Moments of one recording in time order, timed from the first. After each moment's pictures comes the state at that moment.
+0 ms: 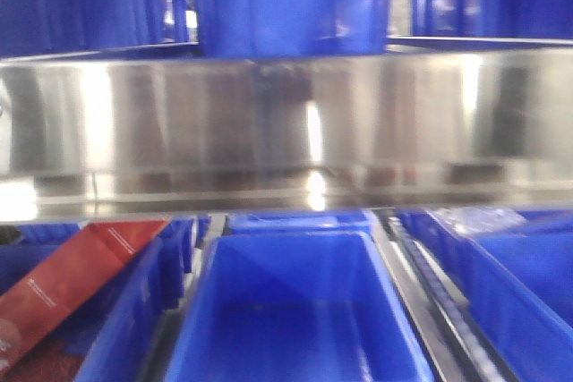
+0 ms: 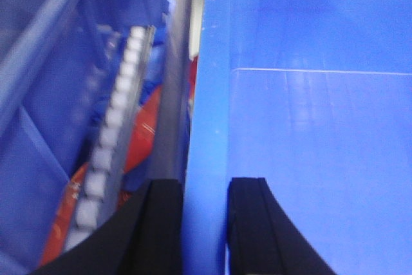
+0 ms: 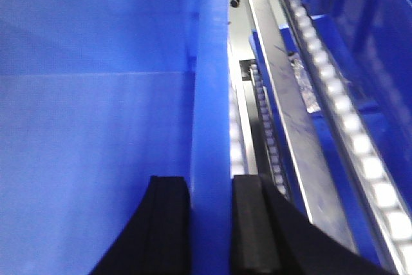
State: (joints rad) left arm -0.85 1.37 -1.69 0.82 1.31 -0.88; right arm 0.98 1.26 -1.60 -0.60 1.23 0.77
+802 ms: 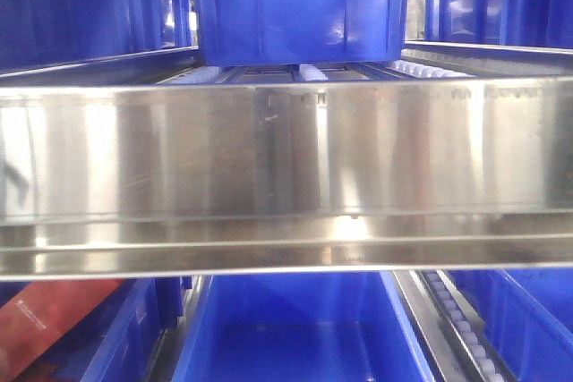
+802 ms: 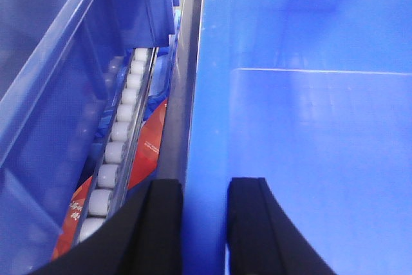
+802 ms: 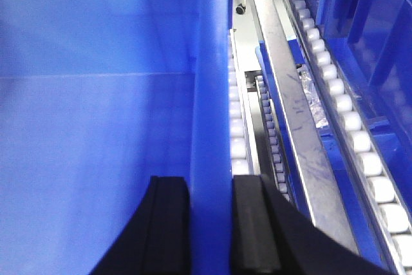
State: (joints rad) left arm -0.85 1.37 -1.69 0.82 1.31 -0.88; right arm 0.98 1.26 -1.60 -0.60 1.23 0.77
